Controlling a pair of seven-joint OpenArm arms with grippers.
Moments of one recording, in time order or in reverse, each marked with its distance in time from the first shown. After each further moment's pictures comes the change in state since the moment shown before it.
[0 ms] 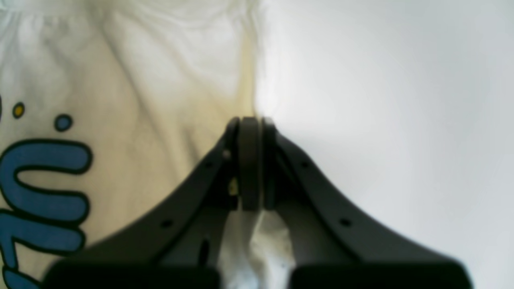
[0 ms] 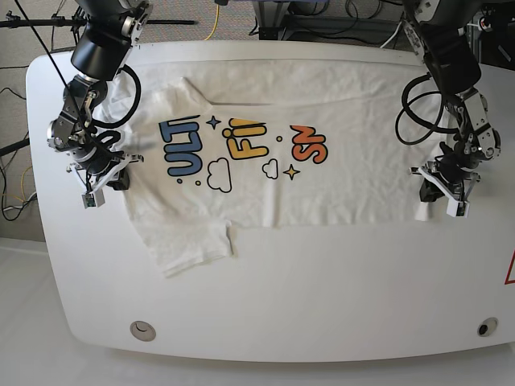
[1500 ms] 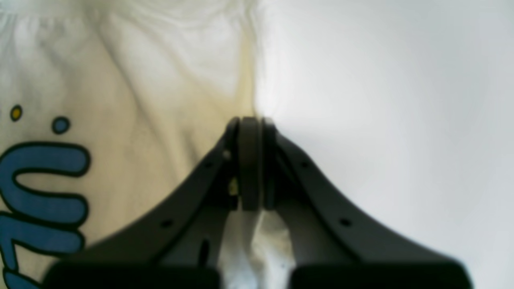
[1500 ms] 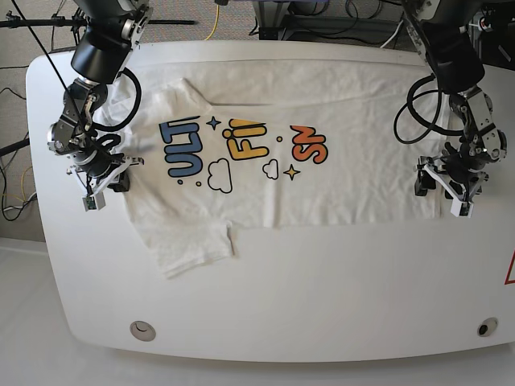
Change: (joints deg) left arm 0.5 -0.7 -0.5 4.1 1.2 1.2 5.3; right arm 1.1 0.0 -0.1 -0.4 -0.4 0.0 -0.9
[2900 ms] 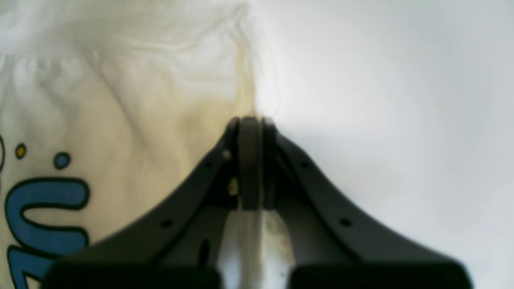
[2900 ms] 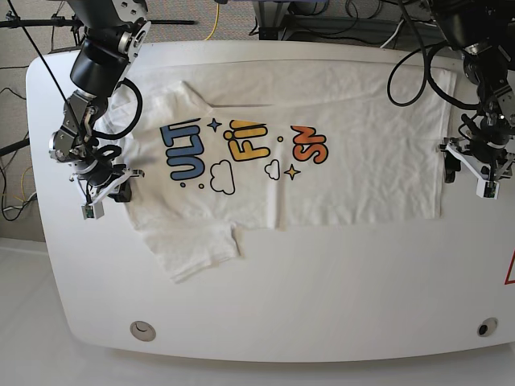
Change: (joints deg) left arm 14.4 -2.4 -1.6 23.8 -5.1 6.6 4.9; right arm 4.2 0.4 0.2 -7.1 0.3 -0.1 3.5
